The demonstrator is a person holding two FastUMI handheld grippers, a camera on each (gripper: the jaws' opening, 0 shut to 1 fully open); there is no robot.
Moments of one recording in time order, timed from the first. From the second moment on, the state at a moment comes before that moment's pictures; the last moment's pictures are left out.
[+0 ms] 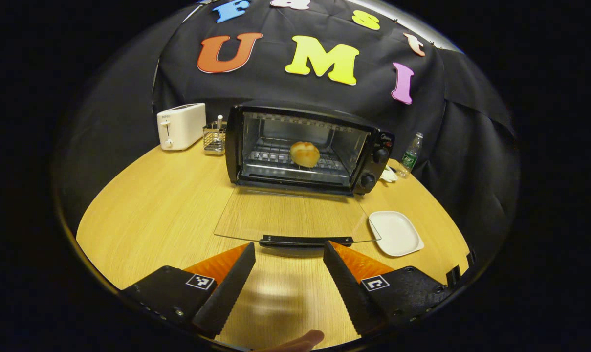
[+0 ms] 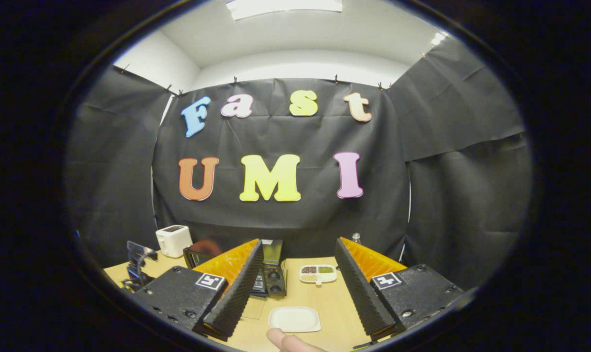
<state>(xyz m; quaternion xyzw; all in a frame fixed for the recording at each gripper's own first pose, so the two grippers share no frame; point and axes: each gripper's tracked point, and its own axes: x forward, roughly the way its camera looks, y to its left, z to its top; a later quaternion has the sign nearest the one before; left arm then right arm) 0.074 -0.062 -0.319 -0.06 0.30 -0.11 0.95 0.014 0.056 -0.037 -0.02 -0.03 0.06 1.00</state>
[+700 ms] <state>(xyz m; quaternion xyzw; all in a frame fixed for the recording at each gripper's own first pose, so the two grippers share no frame) 0.092 -0.092 -0.364 -0.01 0.35 -0.10 0.93 -0.010 0.000 -0.026 0.00 -0.05 0.04 1.00</state>
